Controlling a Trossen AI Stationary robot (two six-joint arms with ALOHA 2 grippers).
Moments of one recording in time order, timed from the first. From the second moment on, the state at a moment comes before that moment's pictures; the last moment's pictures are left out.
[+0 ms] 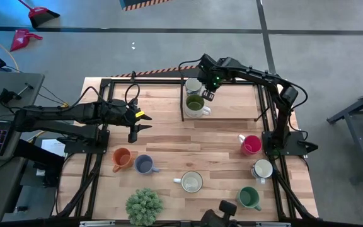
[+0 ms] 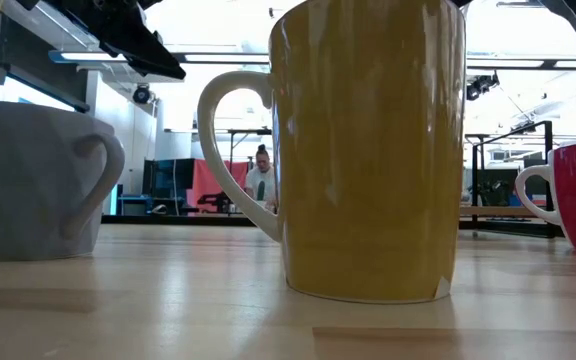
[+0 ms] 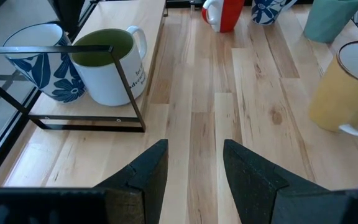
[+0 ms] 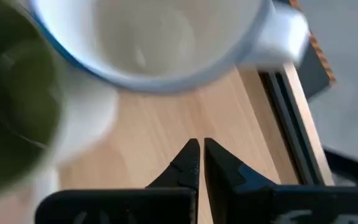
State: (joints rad) left arm 0.08 0.85 0.70 -0.40 -0.04 0.08; right arm -0.62 1.90 1.64 -1.00 0.04 -0.24
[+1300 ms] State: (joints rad) left arm 0.08 0.85 0.70 -0.37 -0.05 0.09; right arm -0.10 0.61 0.67 -0.30 -0.21 0.05
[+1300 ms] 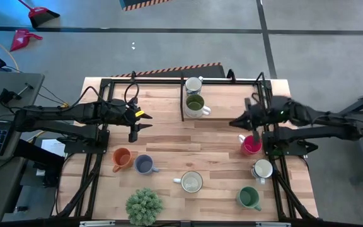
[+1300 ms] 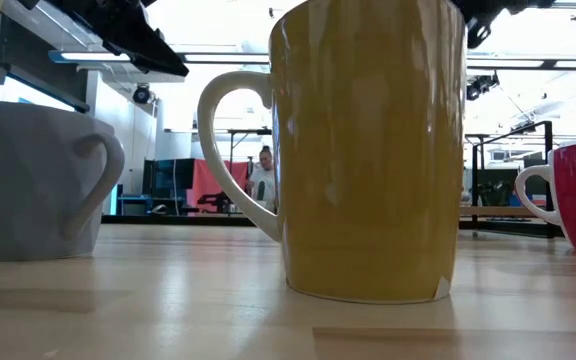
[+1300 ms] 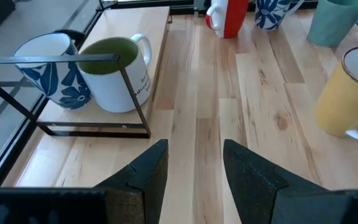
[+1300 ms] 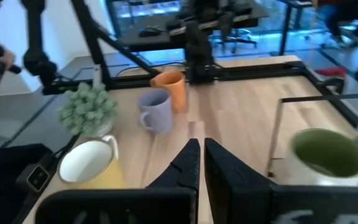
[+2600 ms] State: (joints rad) left arm -0.16 0.91 0.92 -0.93 -0.16 -0.16; right arm -0.03 0.62 0.44 -0.09 -0.06 0.11
